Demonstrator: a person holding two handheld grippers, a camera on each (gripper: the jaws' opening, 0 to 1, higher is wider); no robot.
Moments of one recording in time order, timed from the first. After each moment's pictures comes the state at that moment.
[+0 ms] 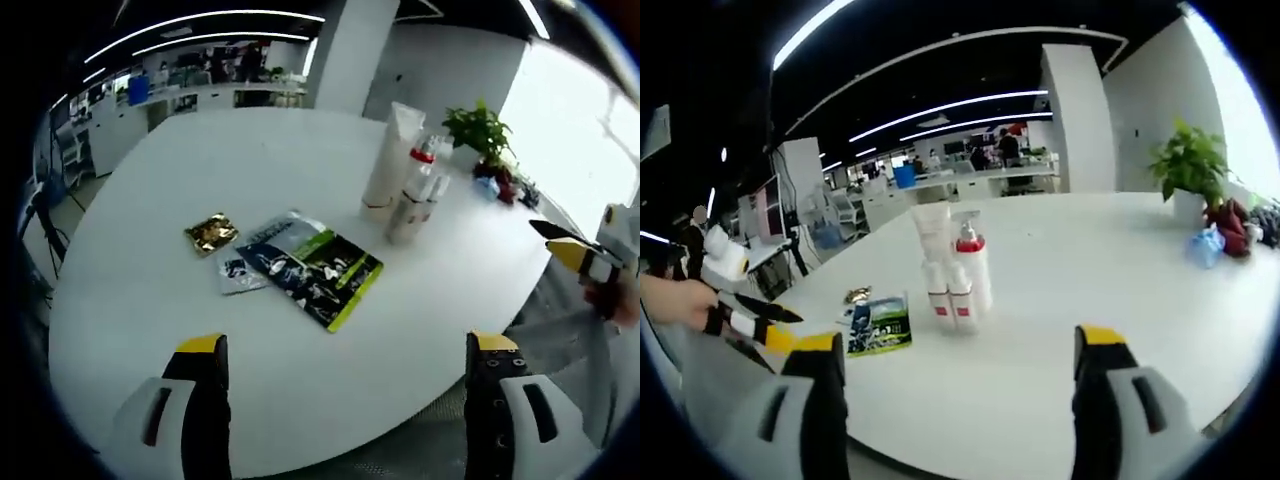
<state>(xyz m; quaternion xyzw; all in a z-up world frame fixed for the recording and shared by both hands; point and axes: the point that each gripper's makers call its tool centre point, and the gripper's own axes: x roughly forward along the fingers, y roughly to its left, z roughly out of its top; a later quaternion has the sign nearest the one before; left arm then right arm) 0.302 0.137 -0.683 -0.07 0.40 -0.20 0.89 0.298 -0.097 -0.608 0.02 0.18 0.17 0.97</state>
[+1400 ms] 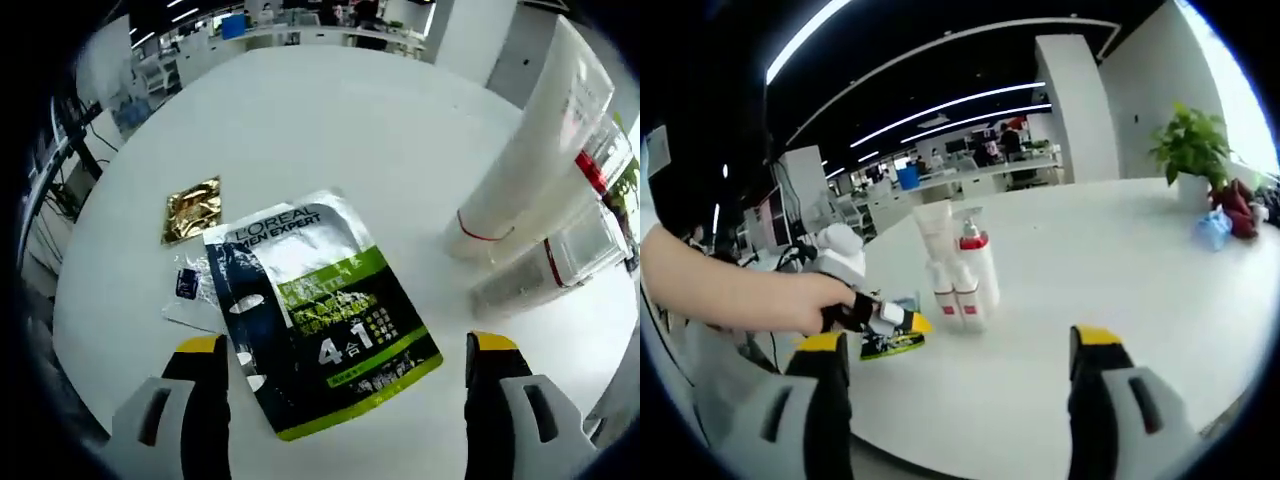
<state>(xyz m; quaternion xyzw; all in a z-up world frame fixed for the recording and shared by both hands) 0.398 0.109 -0.748 -0.08 0.48 0.06 0.87 0.299 -0.096 -0.608 0.07 0.19 0.18 0.96</state>
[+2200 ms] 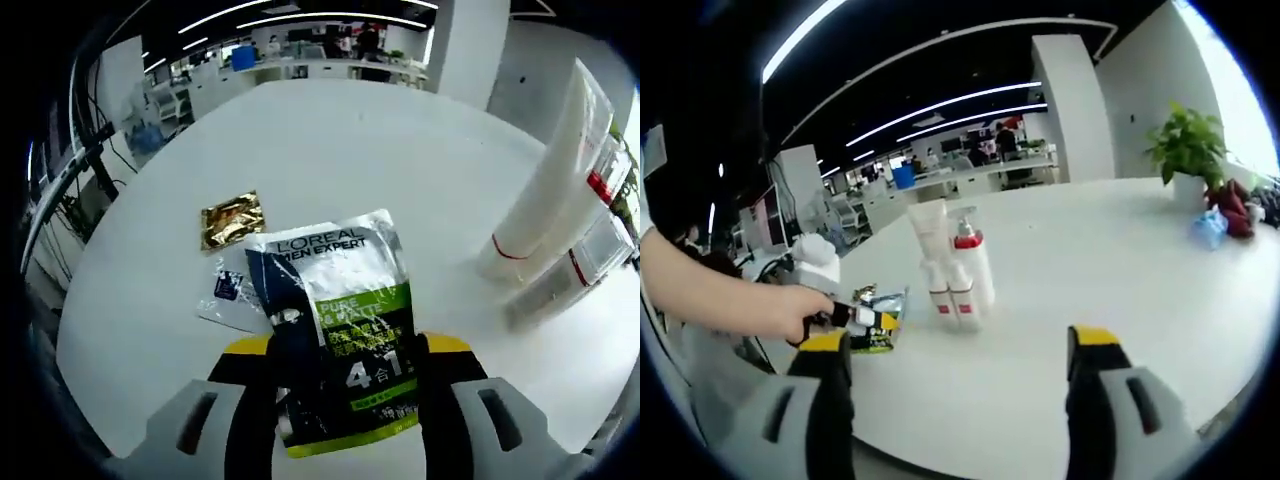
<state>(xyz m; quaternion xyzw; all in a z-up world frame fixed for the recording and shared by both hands) 0.397 0.142 -0.737 -0.06 0.42 0.04 0.91 0.299 -0.098 -0.610 0.06 0.19 0.17 0.96</state>
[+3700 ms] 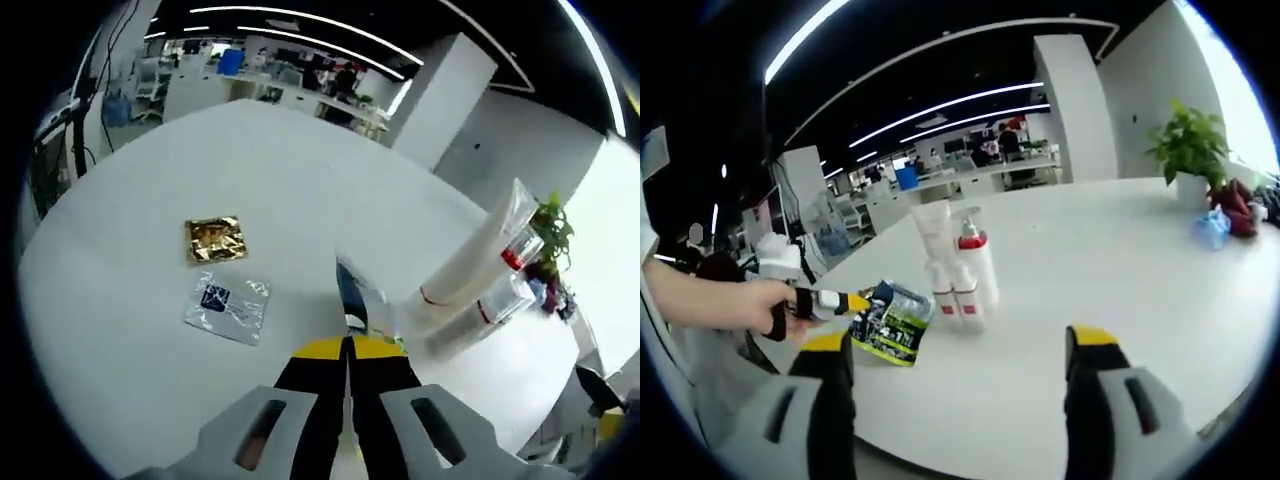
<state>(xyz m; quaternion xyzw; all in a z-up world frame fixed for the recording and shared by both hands) 0.386 0.131 -0.679 -0.26 0.32 -0.08 0.91 0.299 -0.095 -0.609 0.07 0.19 0.18 0.96</state>
